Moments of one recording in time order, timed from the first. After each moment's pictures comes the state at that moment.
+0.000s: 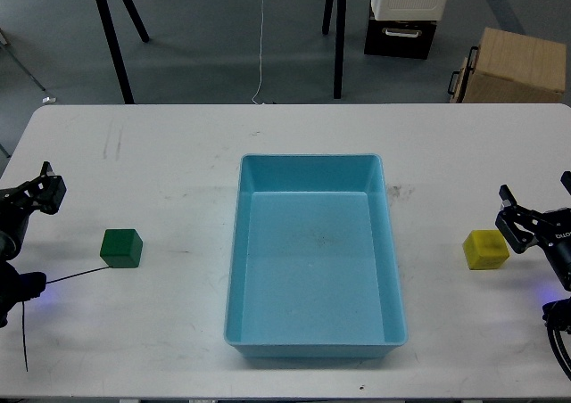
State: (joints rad) left arm -0.11 0.44 -1.24 -1.37 -0.74 -0.02 -0.34; right arm -0.12 -0.44 1.28 1.39 0.55 0.35 0.05
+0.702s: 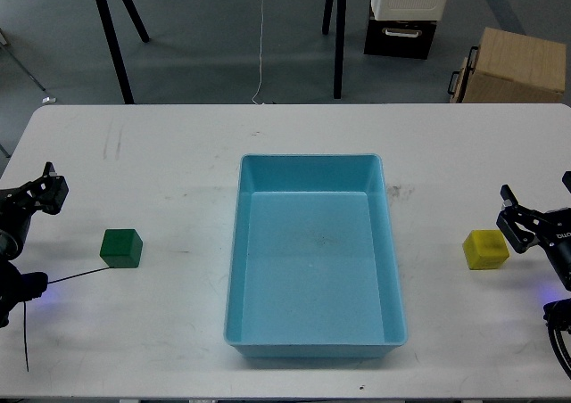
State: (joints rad) left arm -0.11 0.44 -1.23 -1.37 -0.74 -0.02 -0.33; right arm -0.12 -0.44 1.28 1.39 0.55 0.35 0.05
